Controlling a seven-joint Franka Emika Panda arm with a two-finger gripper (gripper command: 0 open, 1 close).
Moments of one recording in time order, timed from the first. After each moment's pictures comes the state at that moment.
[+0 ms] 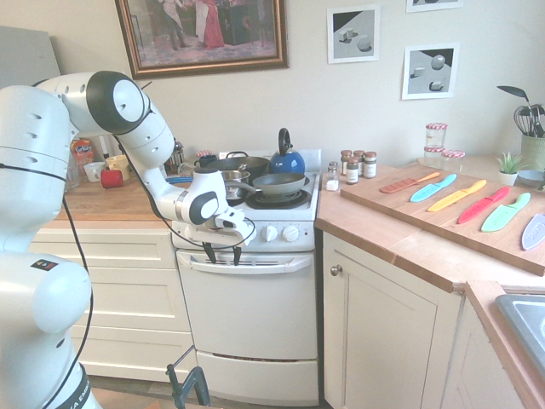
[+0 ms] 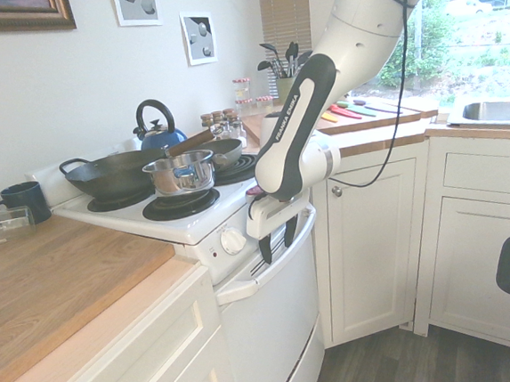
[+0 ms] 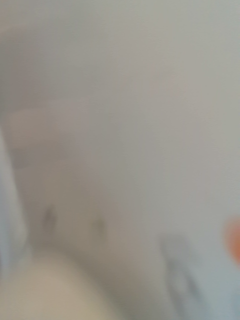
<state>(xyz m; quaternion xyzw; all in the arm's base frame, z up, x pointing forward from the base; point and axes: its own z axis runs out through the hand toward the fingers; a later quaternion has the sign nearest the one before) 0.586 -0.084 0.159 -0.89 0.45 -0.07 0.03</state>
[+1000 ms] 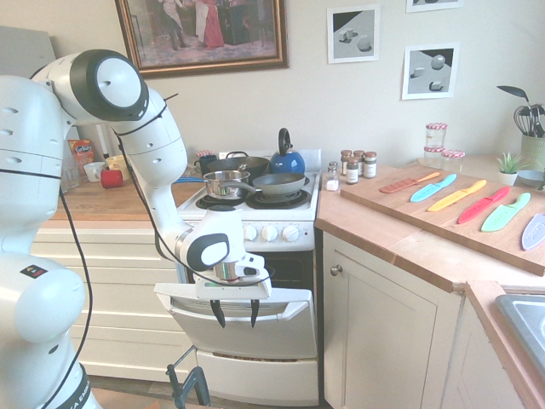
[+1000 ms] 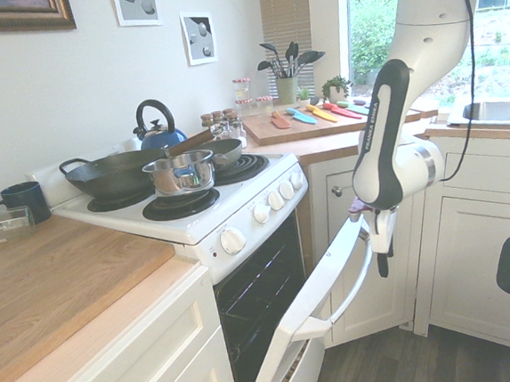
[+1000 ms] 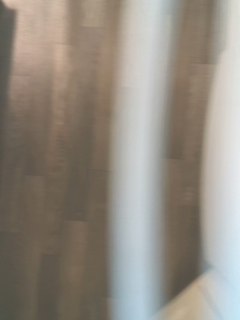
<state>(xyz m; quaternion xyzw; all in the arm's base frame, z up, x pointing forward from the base) 0.343 -0.197 0.121 -0.94 0.34 0.02 -0.03</state>
